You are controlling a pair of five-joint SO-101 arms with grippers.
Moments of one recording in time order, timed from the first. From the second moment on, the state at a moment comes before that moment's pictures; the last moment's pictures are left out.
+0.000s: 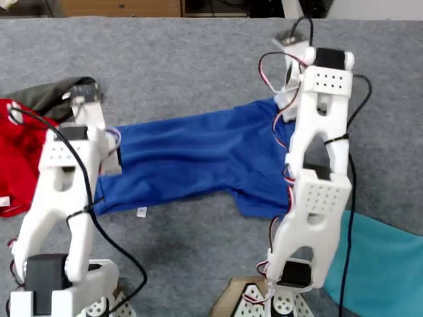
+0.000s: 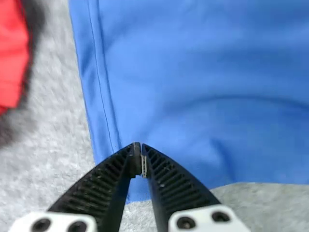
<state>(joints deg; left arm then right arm) -6.7 -16.6 37.2 64.0 -3.1 5.2 39.3 -42.4 97.5 18.9</state>
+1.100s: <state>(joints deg) -15.9 -18.4 37.2 70.8 -14.0 11.7 28.4 -26.0 93.8 22.1</state>
